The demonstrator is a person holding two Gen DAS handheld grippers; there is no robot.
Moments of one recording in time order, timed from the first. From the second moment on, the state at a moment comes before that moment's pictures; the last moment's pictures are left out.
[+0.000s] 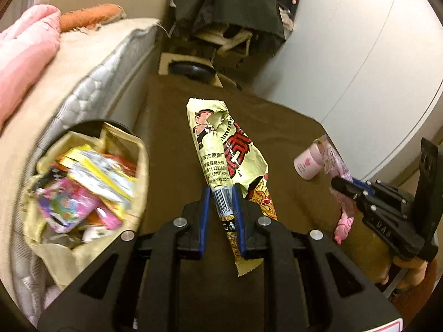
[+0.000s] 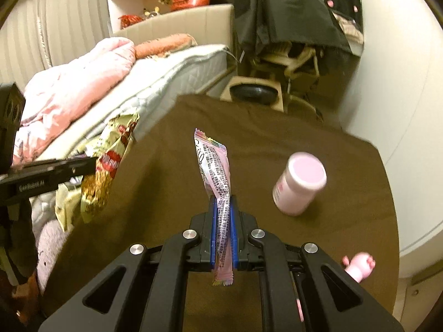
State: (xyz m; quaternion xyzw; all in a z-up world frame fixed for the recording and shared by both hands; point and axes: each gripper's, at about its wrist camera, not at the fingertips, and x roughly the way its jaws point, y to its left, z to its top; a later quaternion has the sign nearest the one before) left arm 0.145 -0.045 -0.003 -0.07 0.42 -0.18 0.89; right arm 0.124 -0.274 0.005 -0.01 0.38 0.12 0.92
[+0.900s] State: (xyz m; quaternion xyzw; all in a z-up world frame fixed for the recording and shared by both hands) left arm 0.131 0.162 -0.034 -0.15 0.42 -0.10 0.89; right arm 0.203 -0.060 -0.012 -0.06 0.42 0.23 0.87
